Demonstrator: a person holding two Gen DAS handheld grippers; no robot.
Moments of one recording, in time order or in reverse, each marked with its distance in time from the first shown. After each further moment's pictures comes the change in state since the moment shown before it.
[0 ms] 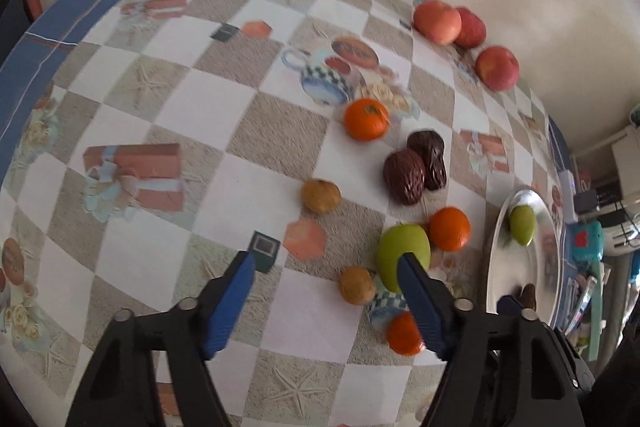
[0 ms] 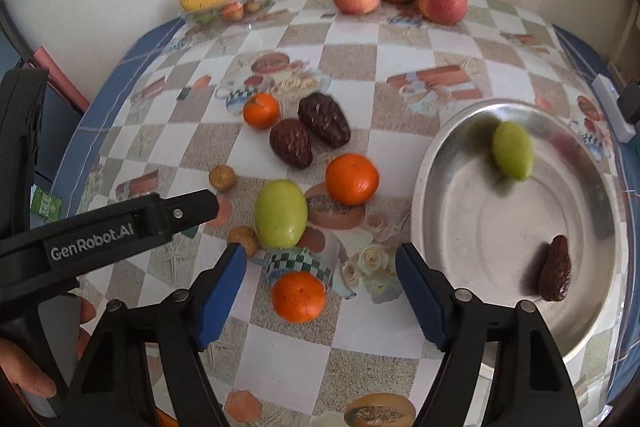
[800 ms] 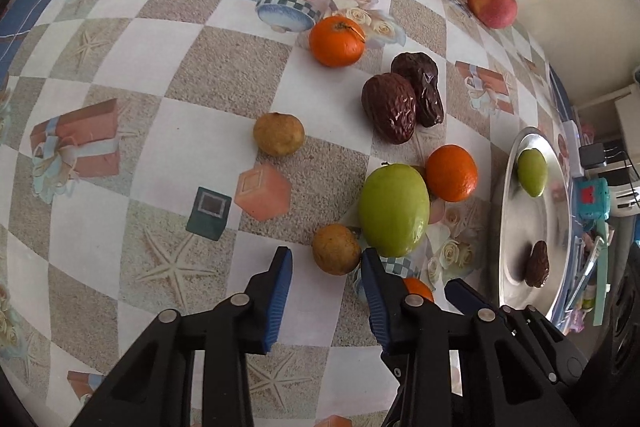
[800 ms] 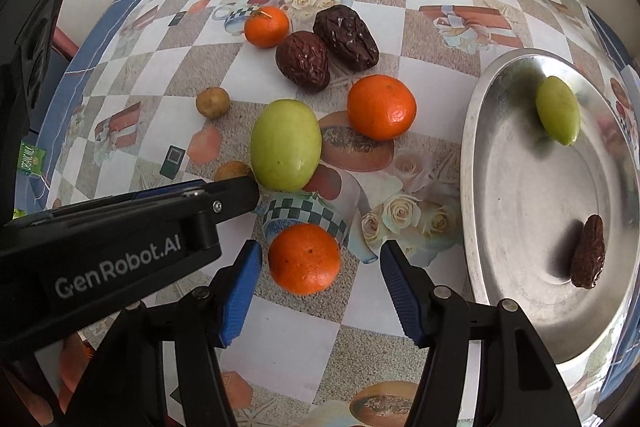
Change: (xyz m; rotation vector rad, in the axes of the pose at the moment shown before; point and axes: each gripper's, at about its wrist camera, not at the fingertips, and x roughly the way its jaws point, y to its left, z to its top) left arm 0.037 -0.016 -0.010 0.063 0.164 -0.018; right arm 0.042 0.011 -0.014 -0.062 0.195 -0.020
